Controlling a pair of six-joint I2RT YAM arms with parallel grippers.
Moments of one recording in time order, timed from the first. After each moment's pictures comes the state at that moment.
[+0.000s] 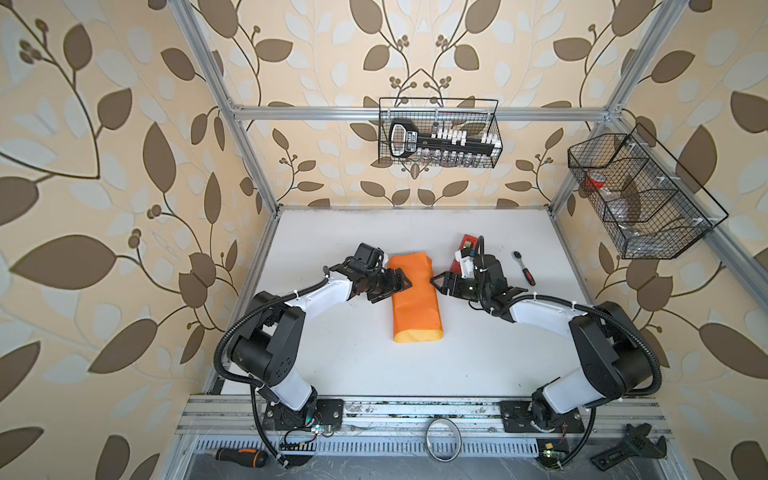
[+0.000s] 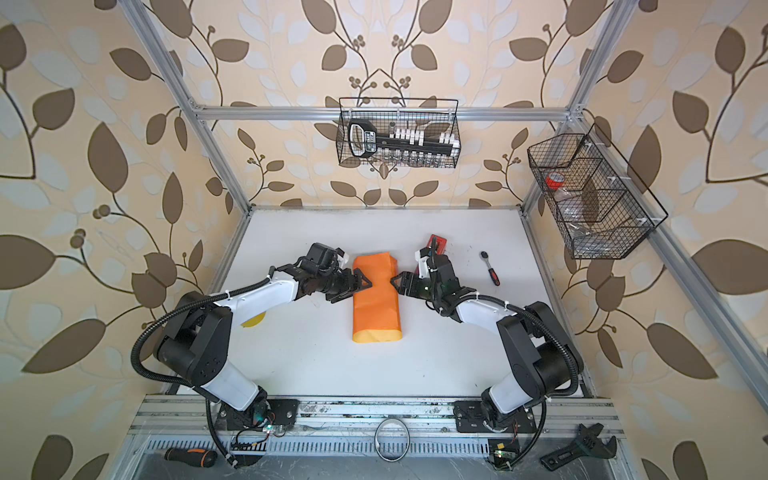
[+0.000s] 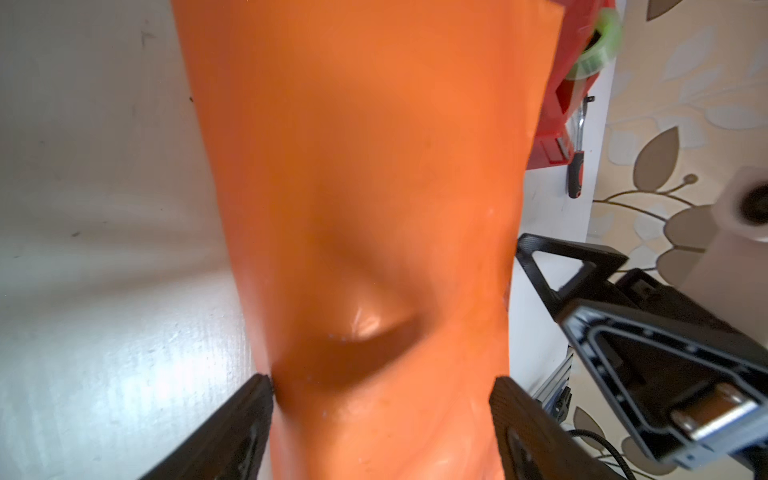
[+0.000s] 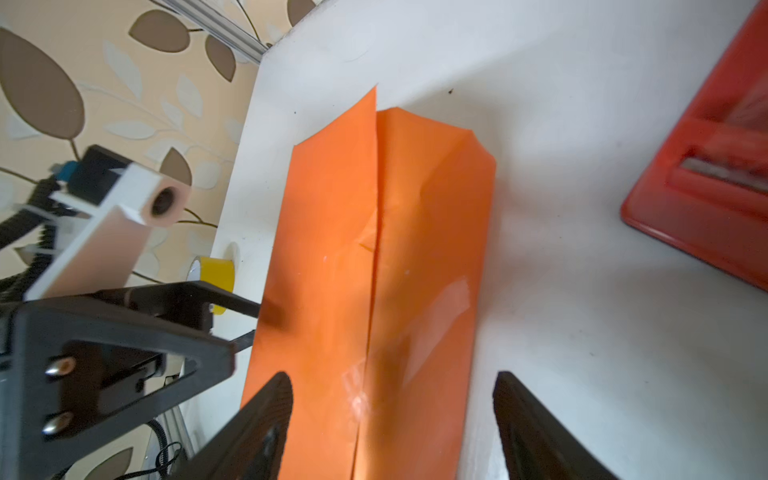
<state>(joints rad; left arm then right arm) -0.44 1.60 0.98 -0.29 0.46 -0.75 0.41 1.56 0.73 0.20 -0.34 0.62</state>
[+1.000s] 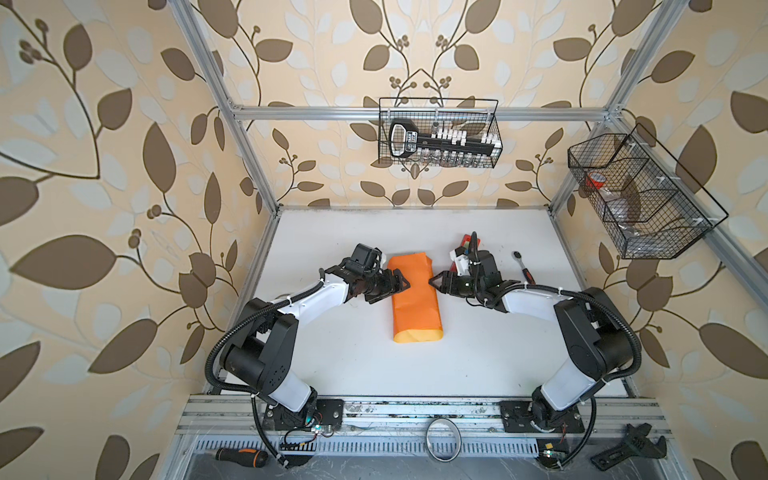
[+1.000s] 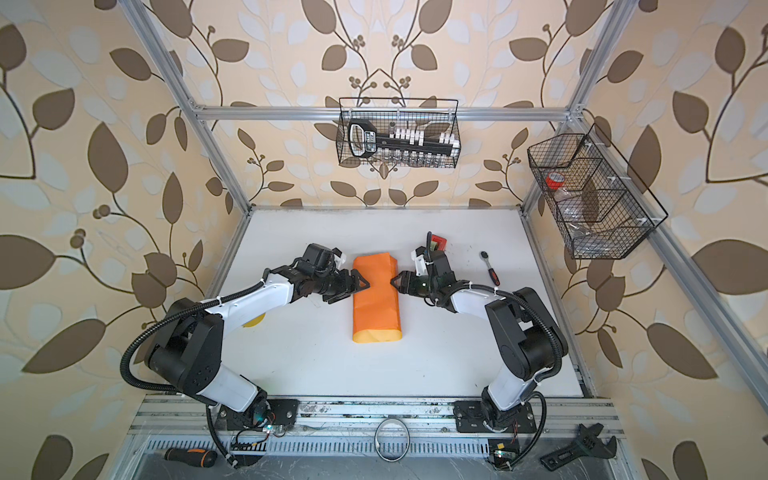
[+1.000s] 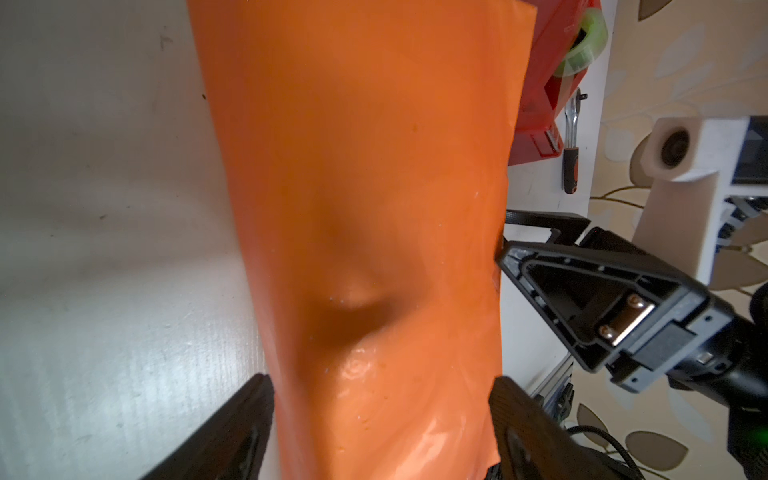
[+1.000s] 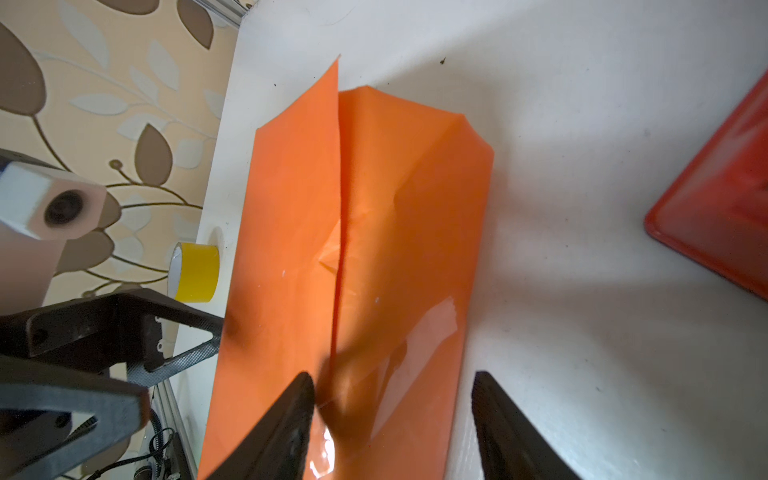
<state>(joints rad) -0.44 1.55 0.96 -0.31 0.45 -0.73 0.39 1.67 0.81 0.16 -0.41 0.58</state>
